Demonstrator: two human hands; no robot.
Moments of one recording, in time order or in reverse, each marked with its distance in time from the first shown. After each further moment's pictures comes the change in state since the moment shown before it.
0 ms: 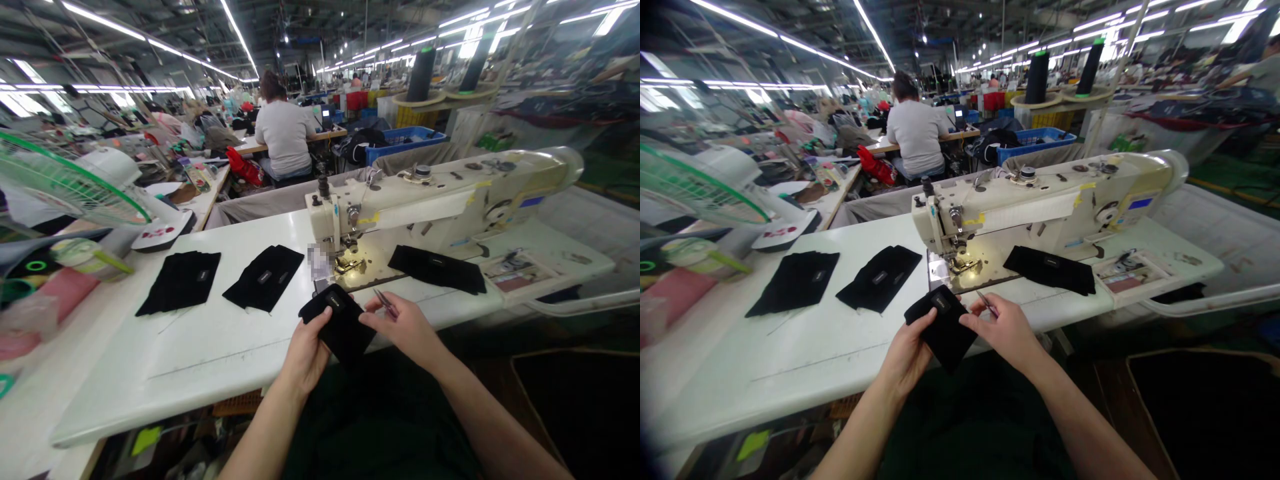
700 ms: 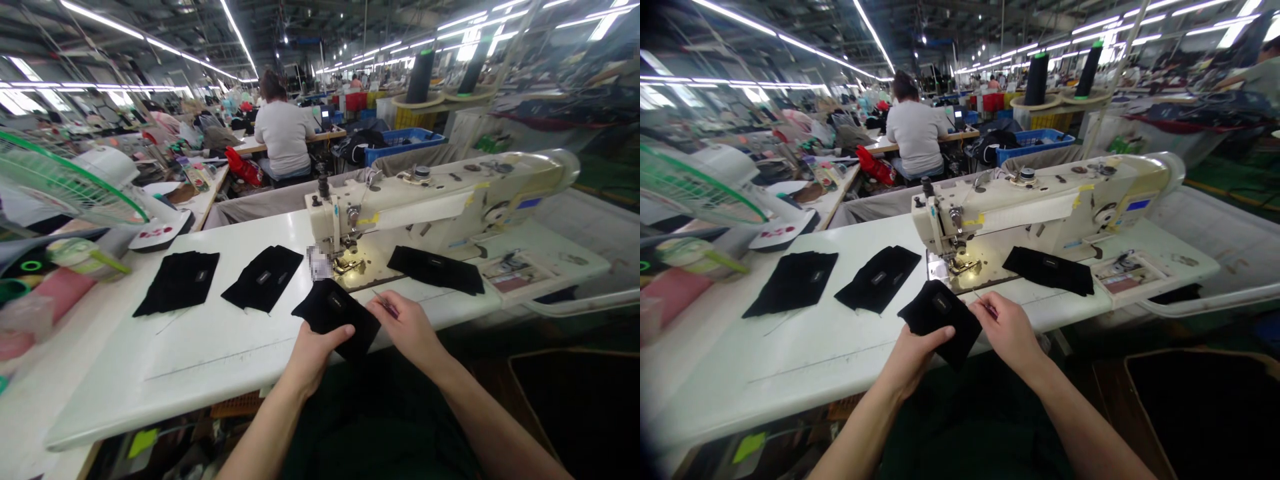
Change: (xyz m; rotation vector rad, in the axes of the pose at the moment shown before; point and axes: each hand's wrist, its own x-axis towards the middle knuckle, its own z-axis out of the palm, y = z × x) left_hand -0.005 -0.004 0.004 0.266 0.035 0.113; right_hand -0.001 -0.002 -0.001 -0.133 0.067 -0.124
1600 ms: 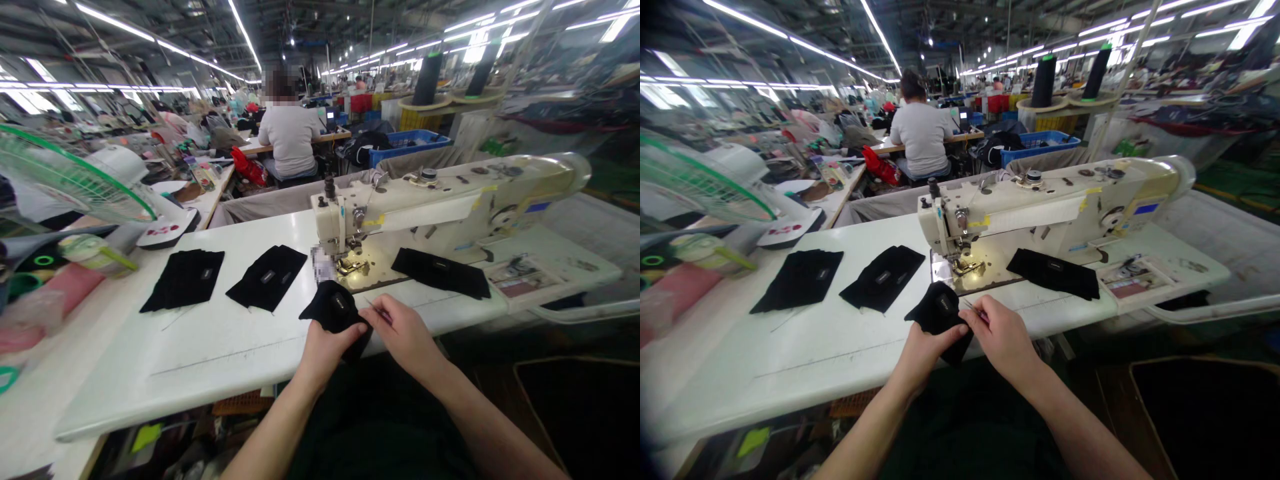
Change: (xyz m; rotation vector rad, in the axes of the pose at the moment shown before) left_hand 0.004 -0.002 0.005 0.325 0.070 0.084; right_hand -0.005 -0.009 0.010 -0.054 -0.017 -0.028
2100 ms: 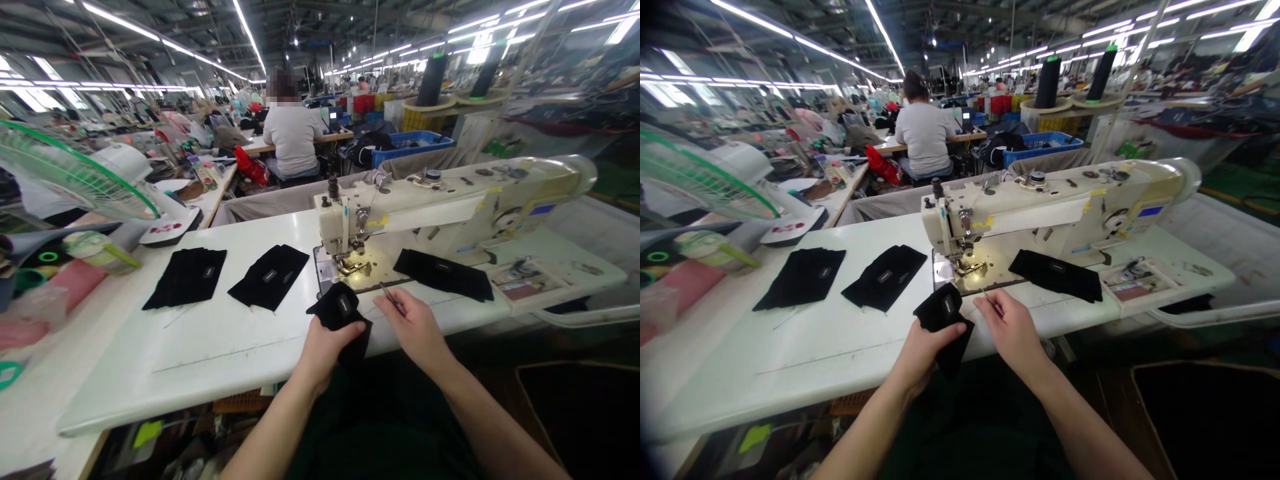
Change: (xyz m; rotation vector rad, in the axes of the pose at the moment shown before) left_hand -0.002 0.005 0.001 -0.176 -0.022 -0.067; right_hand 0.006 0.002 -0.005 0.083 0.111 0.051
